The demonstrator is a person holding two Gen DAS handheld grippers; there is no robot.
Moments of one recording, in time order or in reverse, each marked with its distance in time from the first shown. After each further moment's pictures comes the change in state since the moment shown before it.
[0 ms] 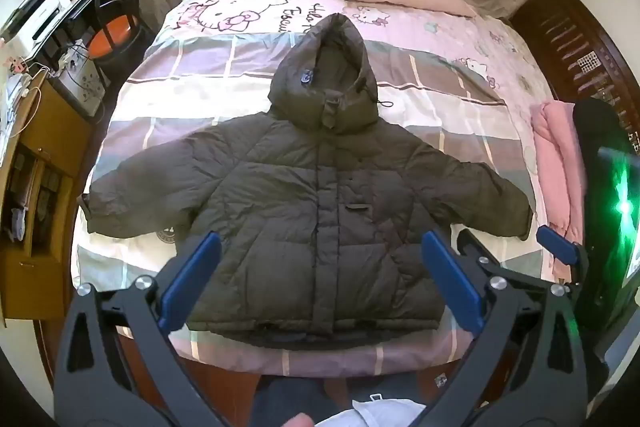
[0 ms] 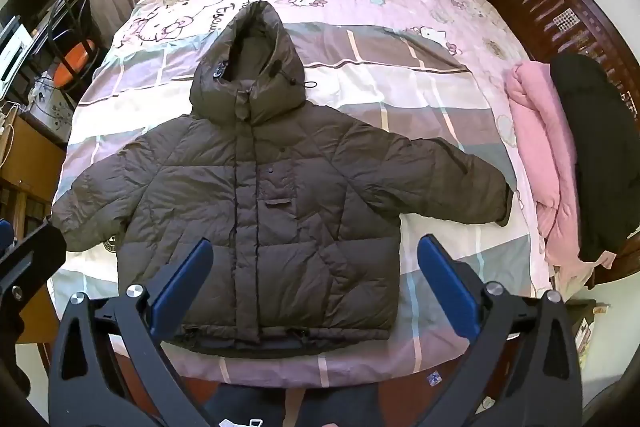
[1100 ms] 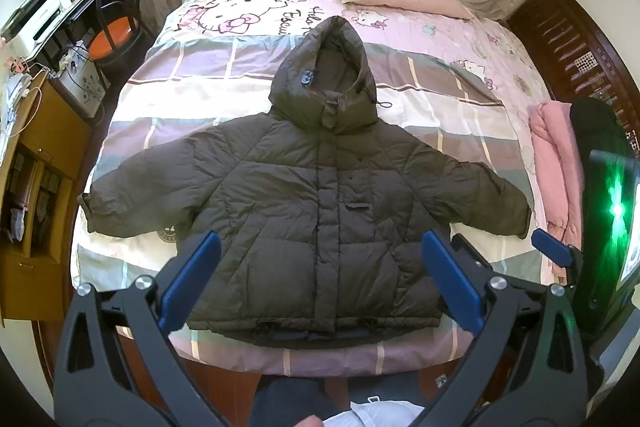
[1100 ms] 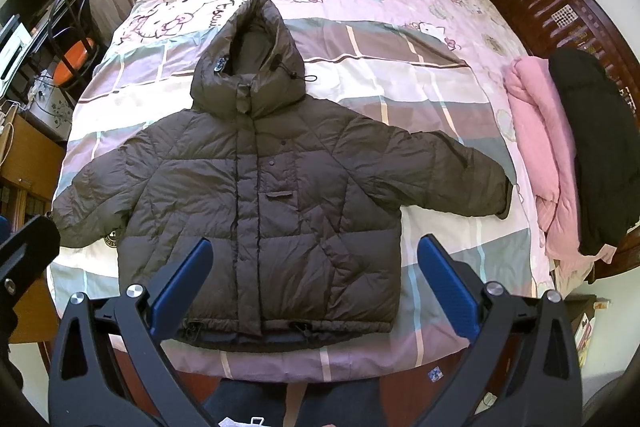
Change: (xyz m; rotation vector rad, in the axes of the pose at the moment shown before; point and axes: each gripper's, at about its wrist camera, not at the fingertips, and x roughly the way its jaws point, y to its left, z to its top) left arm -0.008 0.002 -0.009 0.001 -0.013 -0.005; right arm -0.001 -0.002 -0.013 0.007 0.007 -0.002
